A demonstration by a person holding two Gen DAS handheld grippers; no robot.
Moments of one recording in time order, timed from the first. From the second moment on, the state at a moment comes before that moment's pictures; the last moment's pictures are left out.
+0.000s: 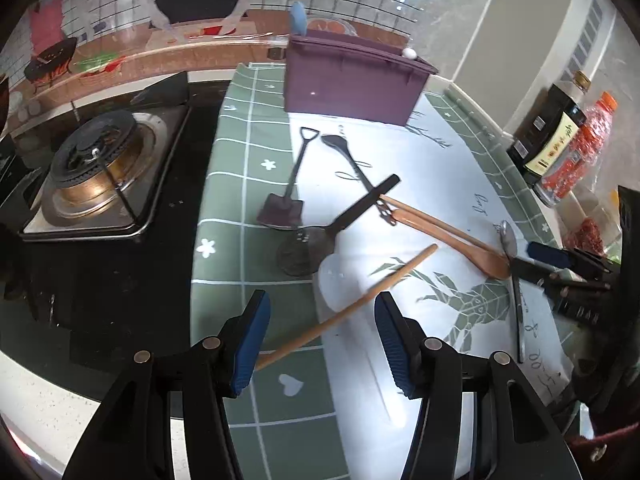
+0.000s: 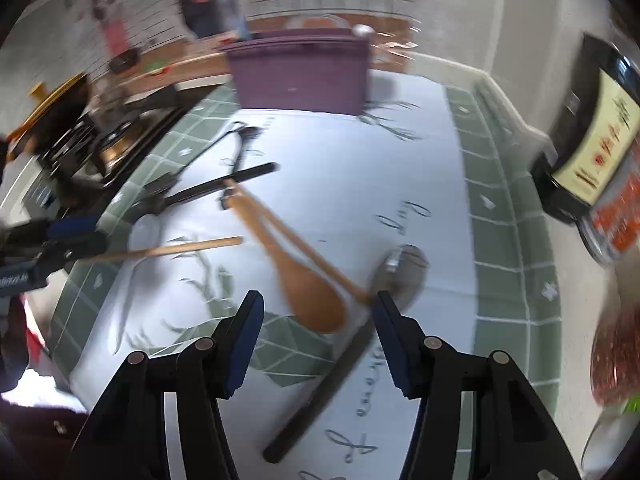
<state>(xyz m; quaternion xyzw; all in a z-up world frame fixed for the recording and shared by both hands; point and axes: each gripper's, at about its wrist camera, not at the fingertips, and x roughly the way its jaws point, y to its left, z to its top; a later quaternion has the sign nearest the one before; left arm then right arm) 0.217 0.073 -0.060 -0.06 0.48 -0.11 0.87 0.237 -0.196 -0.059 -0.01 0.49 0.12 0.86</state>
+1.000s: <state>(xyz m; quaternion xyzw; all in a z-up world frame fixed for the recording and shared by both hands) 0.238 0.076 -0.073 -0.07 0.47 -0.08 0.88 0.255 -0.215 -0.050 0.05 0.48 0.00 0.88</state>
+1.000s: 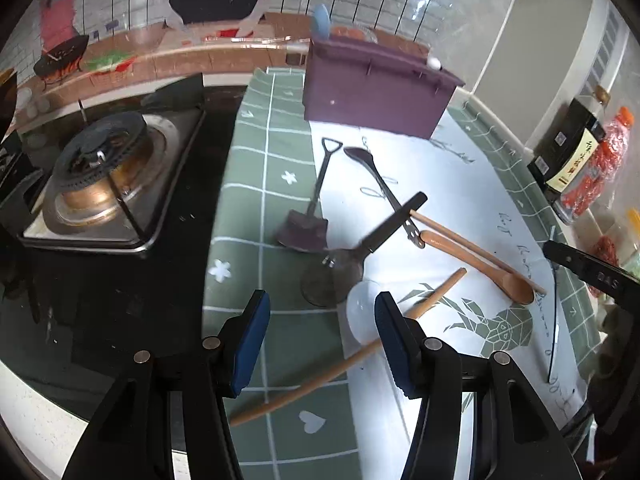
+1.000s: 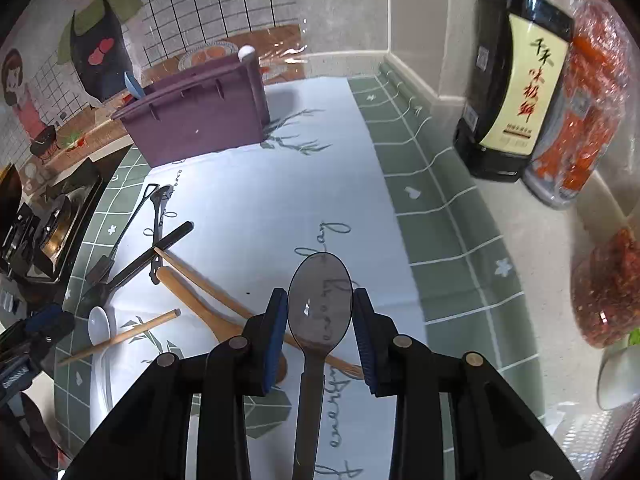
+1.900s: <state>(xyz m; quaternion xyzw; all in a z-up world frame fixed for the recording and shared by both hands) 0.253 0.034 -0.090 -0.10 0.54 0.01 0.83 0.226 -0.210 -0.055 0.02 0.46 0.03 0.89</state>
